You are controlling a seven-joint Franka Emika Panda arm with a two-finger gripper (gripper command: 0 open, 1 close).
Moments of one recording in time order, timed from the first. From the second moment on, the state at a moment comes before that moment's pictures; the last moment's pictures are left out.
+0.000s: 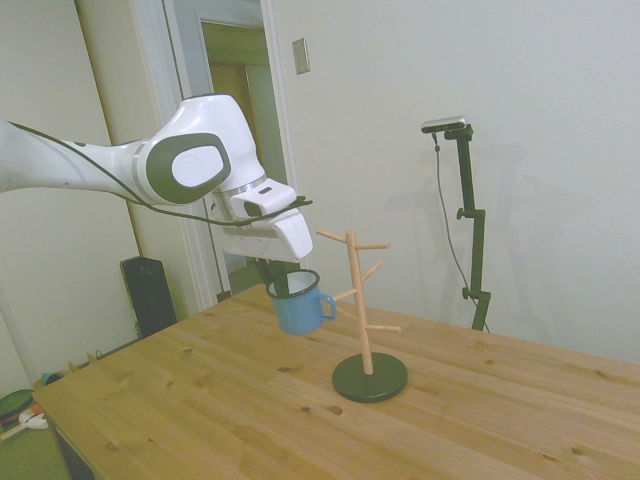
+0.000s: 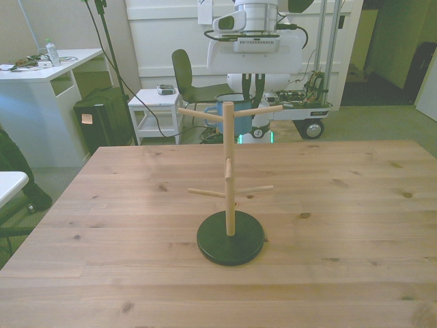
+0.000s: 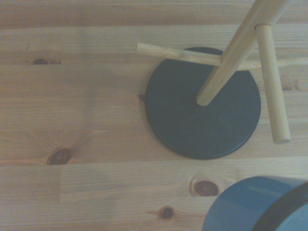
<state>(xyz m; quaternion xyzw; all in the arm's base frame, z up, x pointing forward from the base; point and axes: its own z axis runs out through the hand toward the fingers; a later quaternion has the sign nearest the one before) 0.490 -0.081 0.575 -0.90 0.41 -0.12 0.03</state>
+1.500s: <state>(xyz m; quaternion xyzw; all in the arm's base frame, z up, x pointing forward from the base) 0.530 -0.063 0.570 -0.91 0.40 -0.11 0.02</state>
